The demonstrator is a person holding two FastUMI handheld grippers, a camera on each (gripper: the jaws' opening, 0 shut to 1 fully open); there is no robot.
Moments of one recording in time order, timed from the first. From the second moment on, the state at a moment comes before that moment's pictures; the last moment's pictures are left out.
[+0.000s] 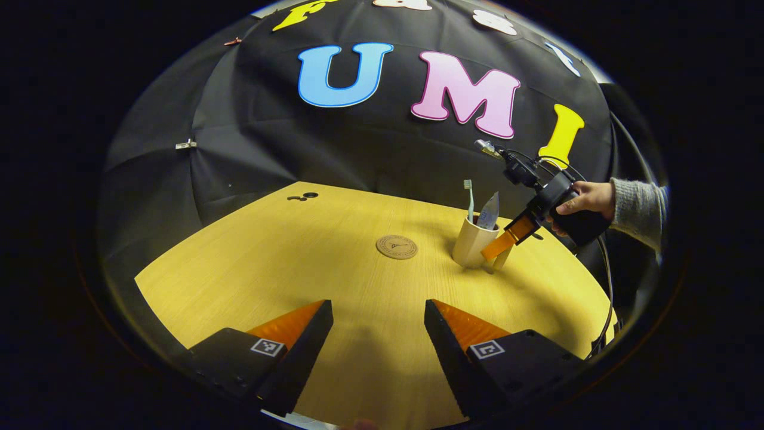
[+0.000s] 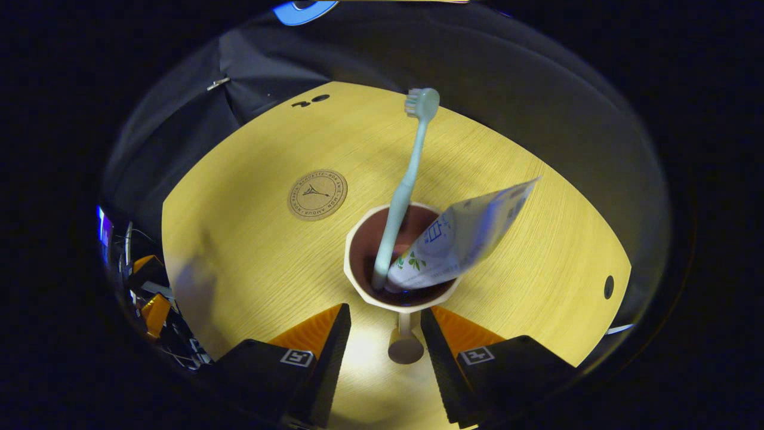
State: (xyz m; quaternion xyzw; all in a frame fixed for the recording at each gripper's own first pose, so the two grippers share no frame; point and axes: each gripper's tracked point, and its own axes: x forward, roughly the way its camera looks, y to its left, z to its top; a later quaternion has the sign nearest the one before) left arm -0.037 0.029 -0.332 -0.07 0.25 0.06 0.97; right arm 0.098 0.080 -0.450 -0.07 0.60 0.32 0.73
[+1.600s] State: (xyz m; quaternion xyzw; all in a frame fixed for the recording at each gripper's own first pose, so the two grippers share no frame) left arm -0.034 0.100 -0.314 -0.09 0.23 0.09 0.97; right arm 0.134 0.197 -0.426 -0.05 0.57 0.33 0.75
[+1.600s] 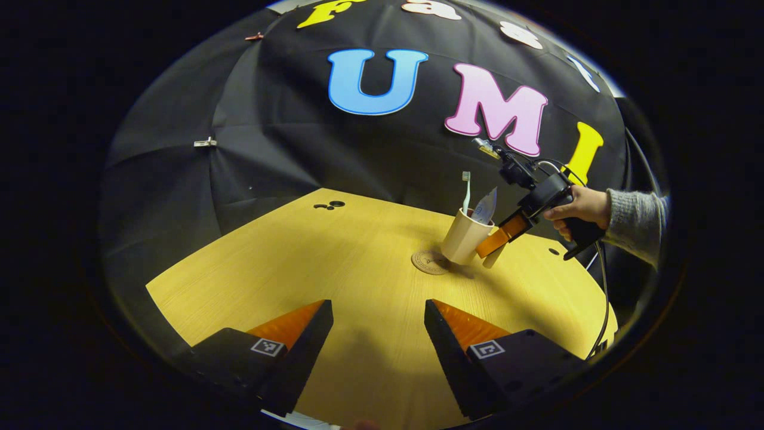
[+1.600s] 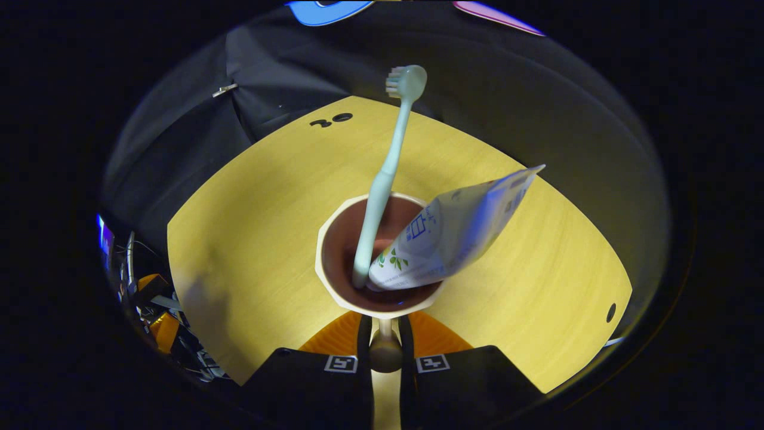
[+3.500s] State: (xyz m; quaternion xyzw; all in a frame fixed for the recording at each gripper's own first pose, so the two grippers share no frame) left arm -0.029 0.123 -0.292 -0.08 0.22 0.08 0.97; right arm 0.131 0.182 -0.364 -0.04 0.55 0.28 0.79
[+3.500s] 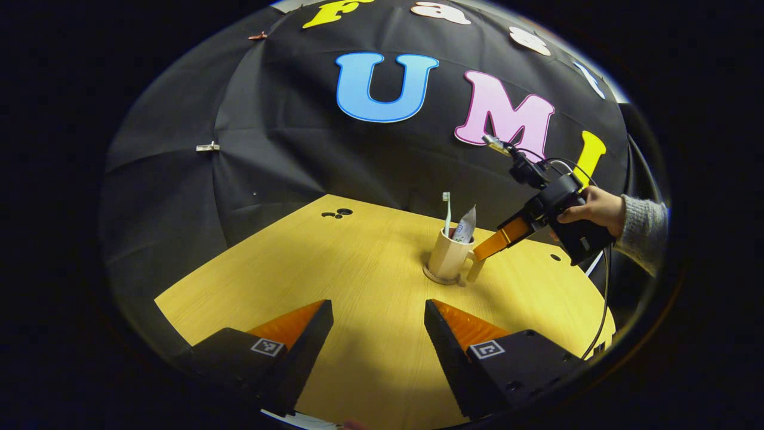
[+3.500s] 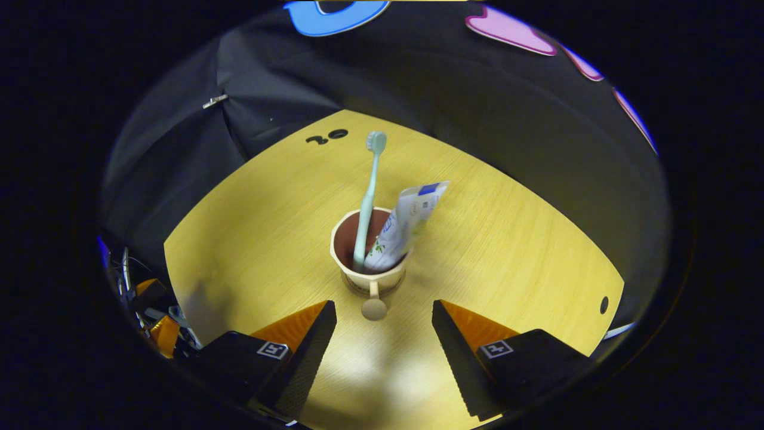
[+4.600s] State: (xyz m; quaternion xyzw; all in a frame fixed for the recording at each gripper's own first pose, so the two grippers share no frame) left arm 0.001 0.025 -0.114 -0.01 0.16 -0.03 0.99; right arm 0.017 0.076 -0.124 0.09 0.35 0.17 0.92
